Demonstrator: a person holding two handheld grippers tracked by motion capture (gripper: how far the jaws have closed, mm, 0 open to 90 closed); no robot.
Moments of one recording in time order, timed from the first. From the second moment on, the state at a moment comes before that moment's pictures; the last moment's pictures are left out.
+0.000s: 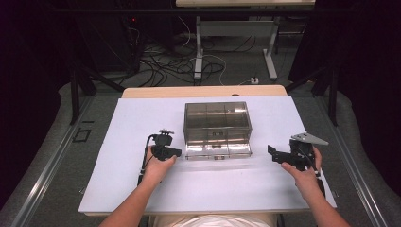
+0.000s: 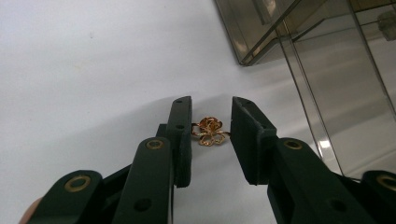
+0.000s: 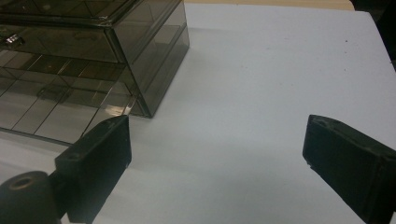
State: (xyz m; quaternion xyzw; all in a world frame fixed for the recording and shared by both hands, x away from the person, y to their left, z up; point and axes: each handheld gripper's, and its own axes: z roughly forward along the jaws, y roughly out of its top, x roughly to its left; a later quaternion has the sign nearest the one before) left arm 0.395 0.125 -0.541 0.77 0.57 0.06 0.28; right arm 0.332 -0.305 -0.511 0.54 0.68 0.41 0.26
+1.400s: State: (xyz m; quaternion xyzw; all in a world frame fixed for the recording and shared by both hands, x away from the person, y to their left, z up) left arm 0.391 0.131 -0.522 0.76 0.58 0.08 0.29; right arm 0.332 -0.306 -0.511 0.54 0.68 0.42 0.26
